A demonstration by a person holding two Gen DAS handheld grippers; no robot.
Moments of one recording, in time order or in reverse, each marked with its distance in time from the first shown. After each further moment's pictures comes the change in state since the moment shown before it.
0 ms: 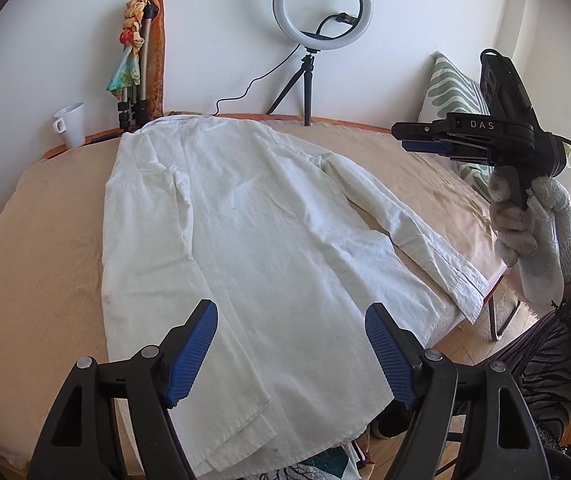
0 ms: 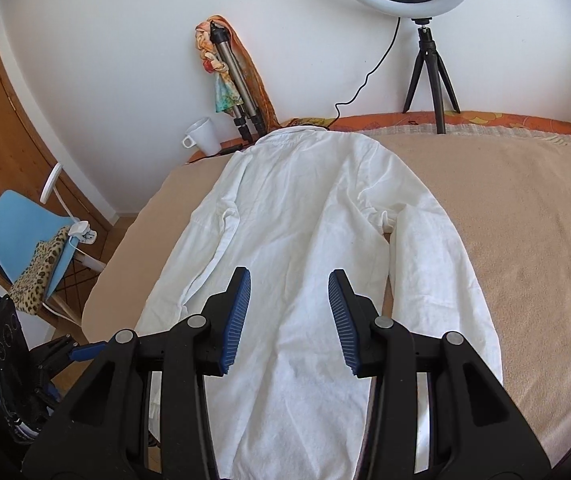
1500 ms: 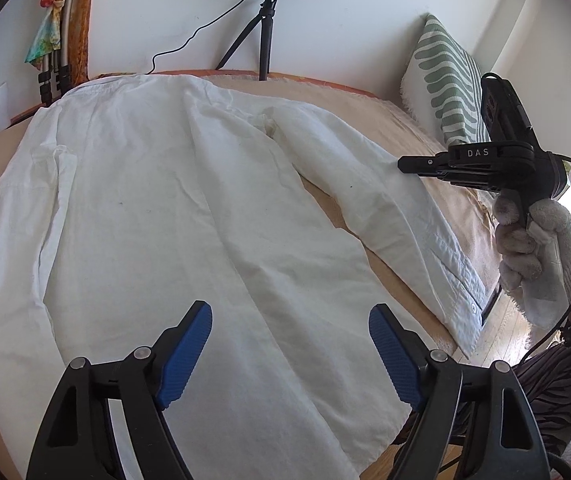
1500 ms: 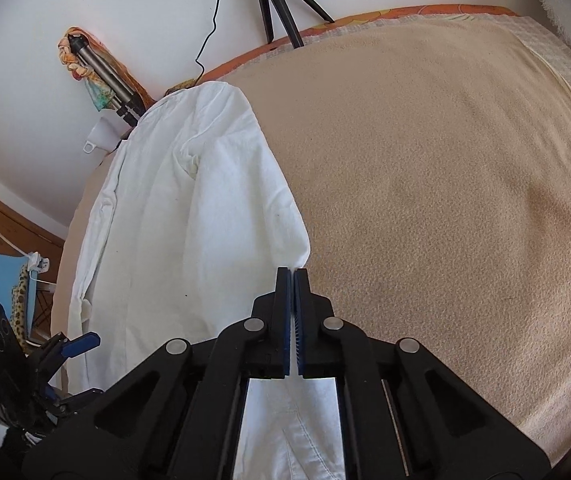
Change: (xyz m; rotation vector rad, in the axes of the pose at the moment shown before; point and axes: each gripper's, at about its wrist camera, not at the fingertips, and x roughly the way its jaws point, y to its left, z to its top) left arm 0.113 -0.045 0.031 -0.006 0.141 -0.108; right arm 0.020 -0.155 -0.036 0.260 0.159 -0.093
